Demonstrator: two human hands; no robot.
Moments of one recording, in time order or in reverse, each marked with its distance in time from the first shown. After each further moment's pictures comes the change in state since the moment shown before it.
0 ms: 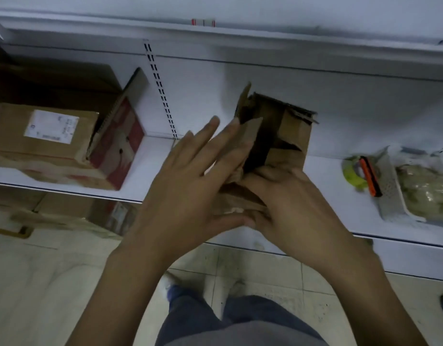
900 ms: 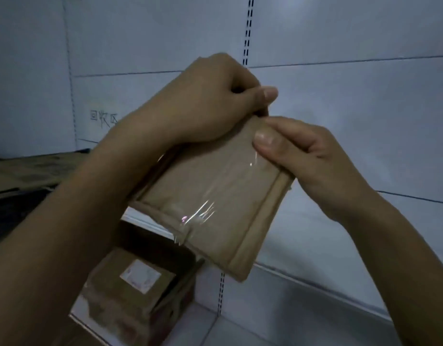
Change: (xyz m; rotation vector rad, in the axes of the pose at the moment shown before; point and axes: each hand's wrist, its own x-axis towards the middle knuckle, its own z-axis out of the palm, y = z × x) left_hand 0.097 0.043 -0.347 0.151 0.493 -0.126; right_hand 0.145 -0.157 -0.249 0.706 0.263 -0.657
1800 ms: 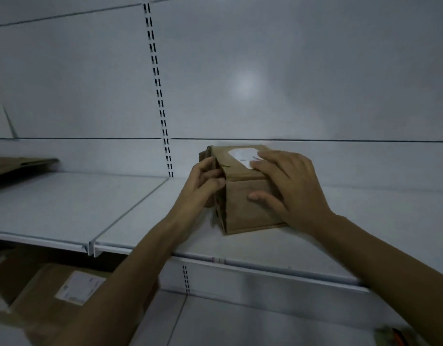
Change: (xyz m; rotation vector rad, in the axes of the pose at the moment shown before) left_hand -0.018 -0.075 0.271 -1.110 -0.183 -0.506; right_hand -0.099 0.204 -0.093 -1.152 0.201 -0.072
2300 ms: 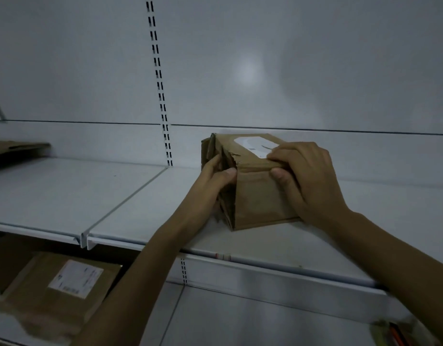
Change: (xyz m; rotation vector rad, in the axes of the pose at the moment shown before) left_hand -0.008 0.000 0.010 0.057 -0.097 0.001; right_hand -0.002 0.003 0.002 0.063 0.119 0.012
